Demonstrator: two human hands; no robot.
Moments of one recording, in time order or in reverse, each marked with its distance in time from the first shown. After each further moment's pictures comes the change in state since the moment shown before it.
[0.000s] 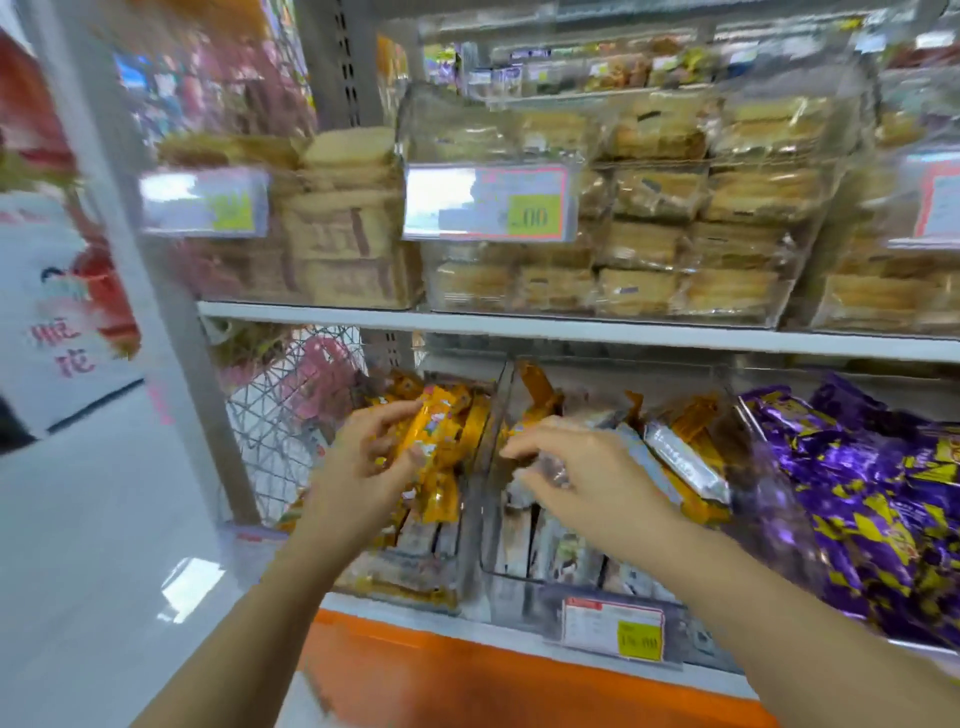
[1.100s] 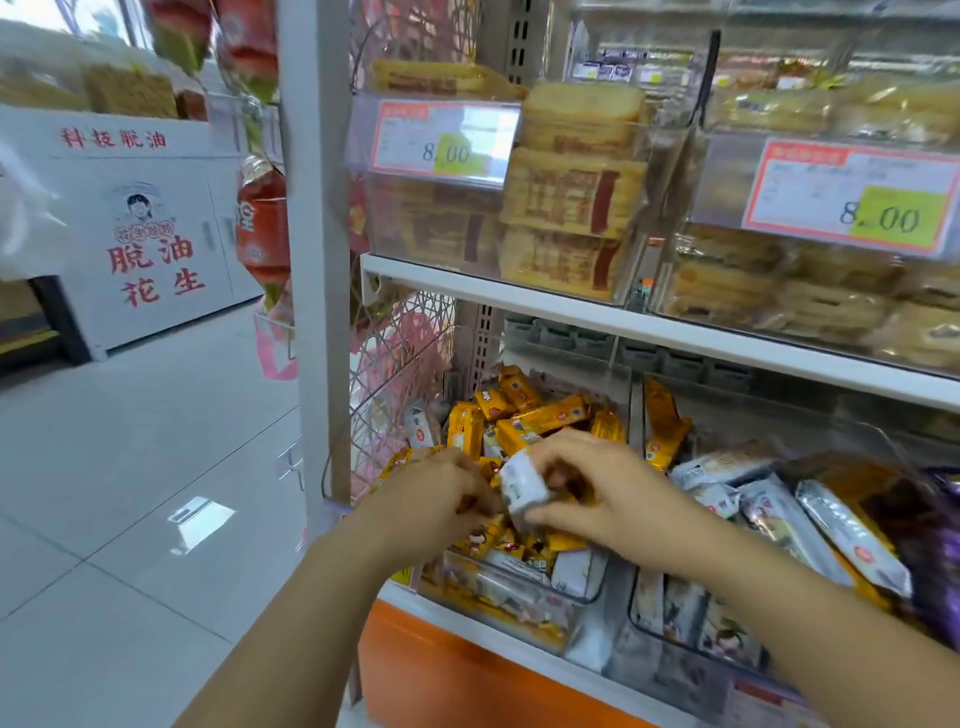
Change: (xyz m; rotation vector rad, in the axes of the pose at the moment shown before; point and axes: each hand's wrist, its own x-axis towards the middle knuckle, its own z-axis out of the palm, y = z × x) left_hand 0.025 -0.078 -0.061 0.741 -0.507 0.062; right_hand 0.074 -0.038 0.064 0.010 -0.365 -0.028
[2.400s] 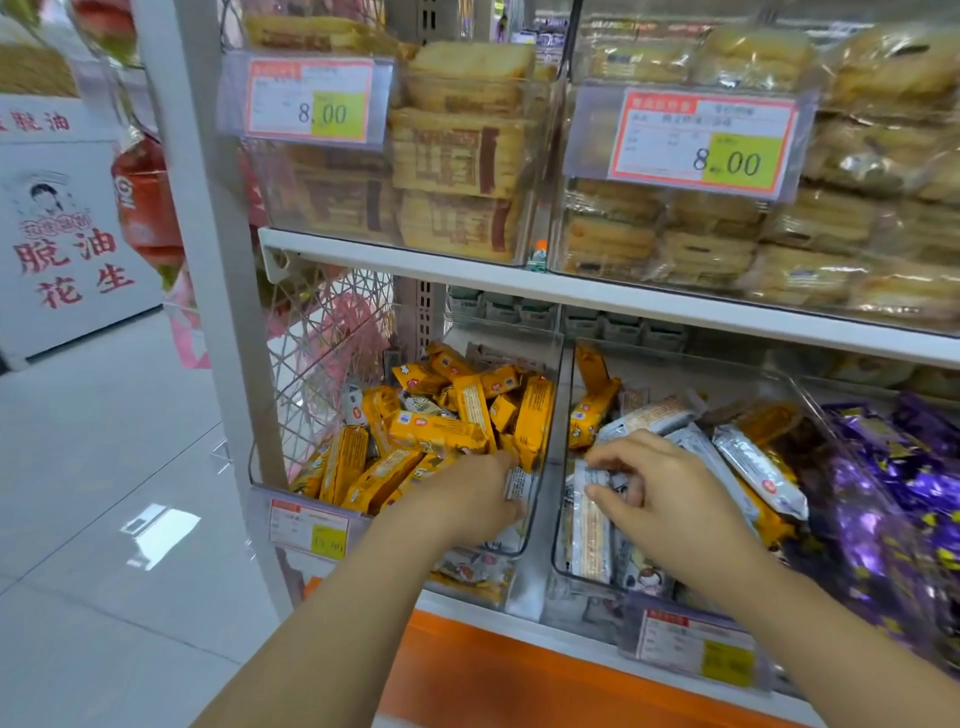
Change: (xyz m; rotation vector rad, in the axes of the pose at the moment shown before) left_hand 0.031 0.091 0.018 -0.189 -0.246 -0.135; right_hand -0.081 0.046 -0.002 -0.178 0.374 0.304
